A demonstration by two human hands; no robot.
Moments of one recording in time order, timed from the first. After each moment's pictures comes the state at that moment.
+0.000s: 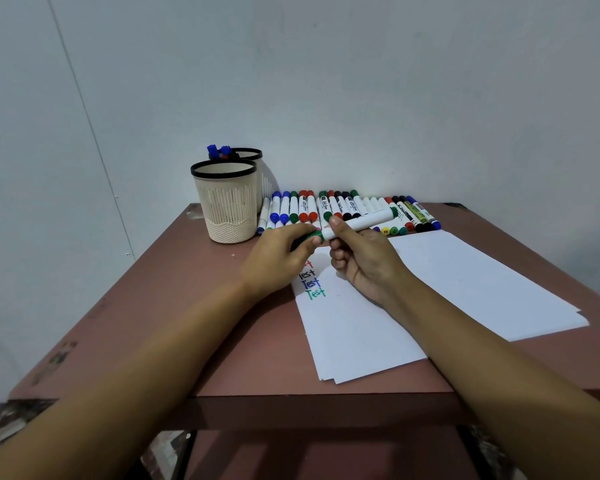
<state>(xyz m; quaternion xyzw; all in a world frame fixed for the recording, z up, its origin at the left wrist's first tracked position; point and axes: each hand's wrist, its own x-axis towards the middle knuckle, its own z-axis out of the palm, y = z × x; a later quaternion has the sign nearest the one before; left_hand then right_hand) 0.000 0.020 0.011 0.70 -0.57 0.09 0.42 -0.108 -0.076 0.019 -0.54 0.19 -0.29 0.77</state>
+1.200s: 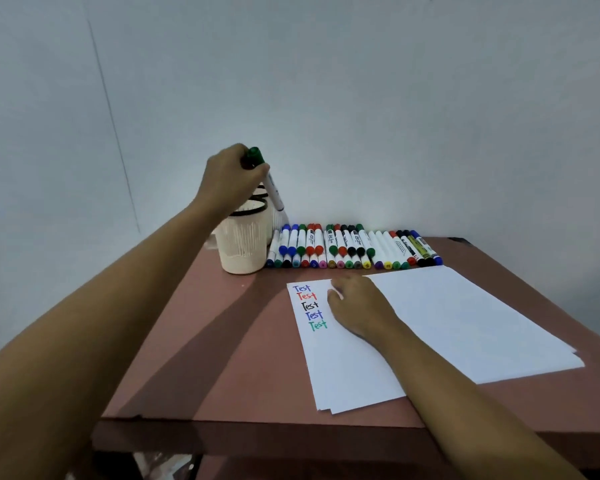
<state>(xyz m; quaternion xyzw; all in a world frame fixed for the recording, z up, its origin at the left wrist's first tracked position) 0.063 0.029 0.135 0.76 -0.39 0.21 0.47 -0.100 -0.097 -0.013 -0.93 0.26 -0.24 0.15</state>
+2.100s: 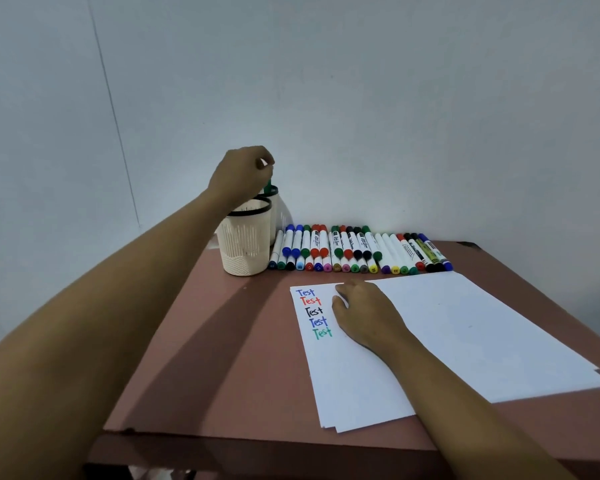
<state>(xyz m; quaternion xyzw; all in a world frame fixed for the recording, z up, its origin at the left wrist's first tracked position) 0.105 0.001 0.135 0.79 -0.43 0.21 0.37 -0.101 -0.093 -0.008 -0.94 0.27 -0.19 0.12</state>
